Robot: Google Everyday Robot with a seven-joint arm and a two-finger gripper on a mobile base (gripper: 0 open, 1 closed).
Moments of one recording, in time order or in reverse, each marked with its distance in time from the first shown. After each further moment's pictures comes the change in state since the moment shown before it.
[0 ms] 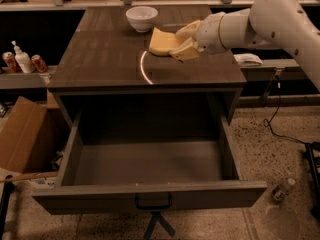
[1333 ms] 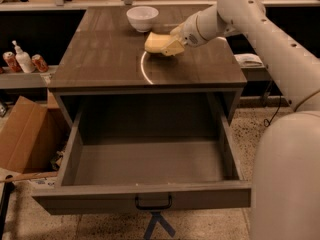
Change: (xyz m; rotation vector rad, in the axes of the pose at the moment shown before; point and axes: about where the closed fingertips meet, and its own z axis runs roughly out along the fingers) arm 0.040 -0.038 0.087 -0.082 0.152 0.215
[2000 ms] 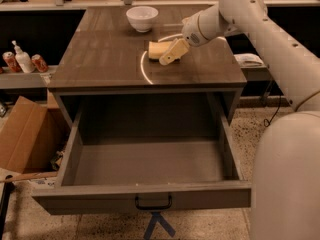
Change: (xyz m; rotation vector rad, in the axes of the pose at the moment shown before) arm 0.003 -0.004 -0.003 0.003 0.003 0.003
